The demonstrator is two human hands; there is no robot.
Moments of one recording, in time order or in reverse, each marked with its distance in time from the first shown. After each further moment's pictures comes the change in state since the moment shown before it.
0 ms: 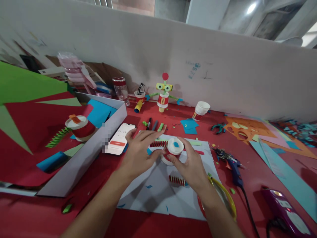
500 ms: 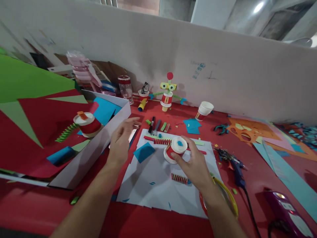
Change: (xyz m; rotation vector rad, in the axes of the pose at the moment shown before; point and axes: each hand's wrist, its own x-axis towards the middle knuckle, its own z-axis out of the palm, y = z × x) left_hand 0.002 -0.043 -0.015 -0.610 0.376 -0.416; right_hand 0.000 -0.001 -0.002 0.031 0.011 0.020
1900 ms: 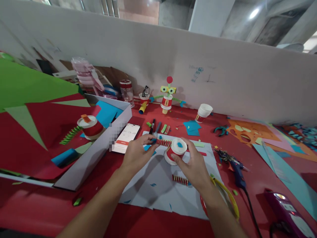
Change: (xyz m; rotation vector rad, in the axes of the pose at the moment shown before) left_hand -0.024 0.015 0.023 0.335 -0.265 -0.095; right_hand -0.001 0.004 0.004 -0.043 0.018 -0.045
